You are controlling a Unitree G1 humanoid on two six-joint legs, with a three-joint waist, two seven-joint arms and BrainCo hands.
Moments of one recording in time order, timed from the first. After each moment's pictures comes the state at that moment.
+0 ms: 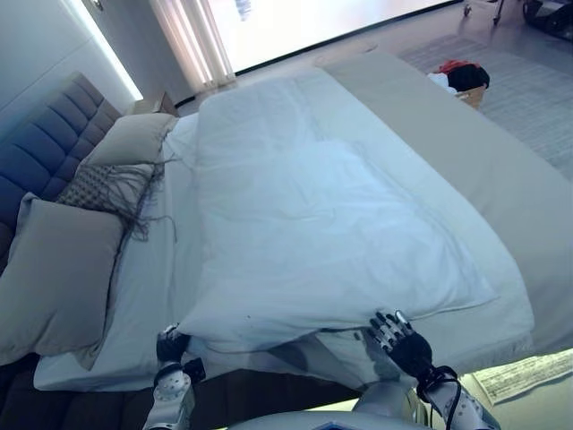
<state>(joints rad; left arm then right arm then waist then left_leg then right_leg) 0.11 0.20 -0.03 0.74 -0.28 -0.25 0.37 0.18 -0.31 -0.04 0.51 1.01 0.25 0.31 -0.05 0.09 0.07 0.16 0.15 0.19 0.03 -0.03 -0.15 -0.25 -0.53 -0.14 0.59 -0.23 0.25</state>
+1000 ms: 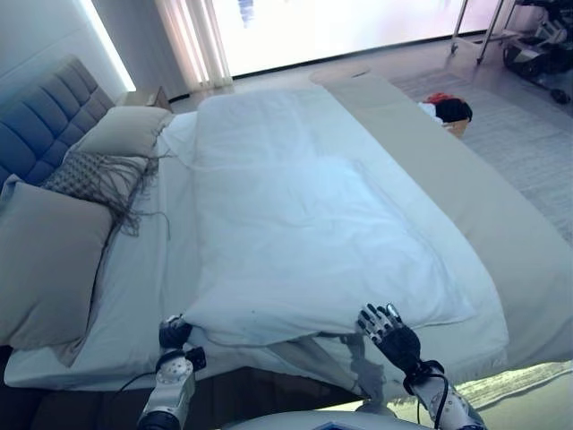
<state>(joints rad) 0.08 0.23 -0.06 0.75 -0.21 -0.15 0.42 0.20 -0.28 0.03 0.49 1.07 0.17 0.29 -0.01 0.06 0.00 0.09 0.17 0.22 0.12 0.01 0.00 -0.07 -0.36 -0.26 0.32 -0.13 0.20</state>
